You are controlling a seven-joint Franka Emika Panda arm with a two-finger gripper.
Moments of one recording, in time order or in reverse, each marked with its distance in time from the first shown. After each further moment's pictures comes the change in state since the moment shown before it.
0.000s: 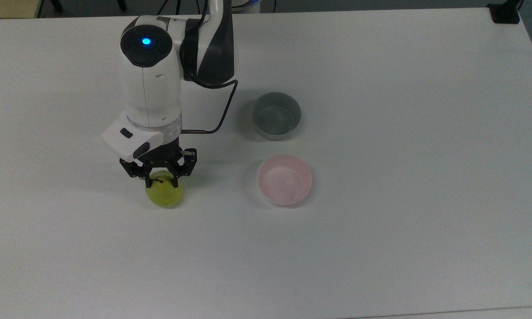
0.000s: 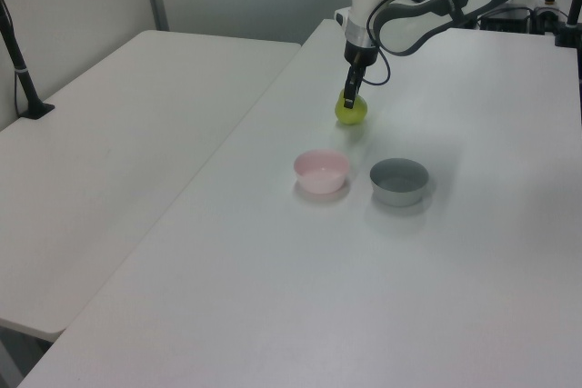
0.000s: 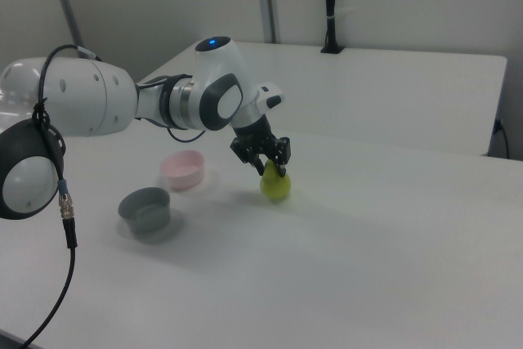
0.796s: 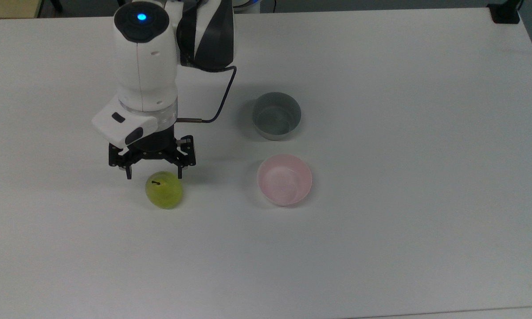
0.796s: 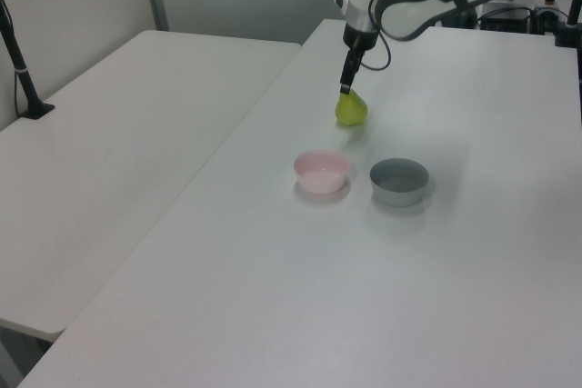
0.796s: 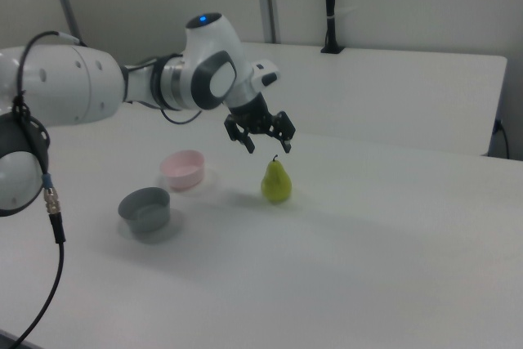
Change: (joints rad) arm 0.002 -0.058 0.001 0.023 -0.011 -0.040 -0.001
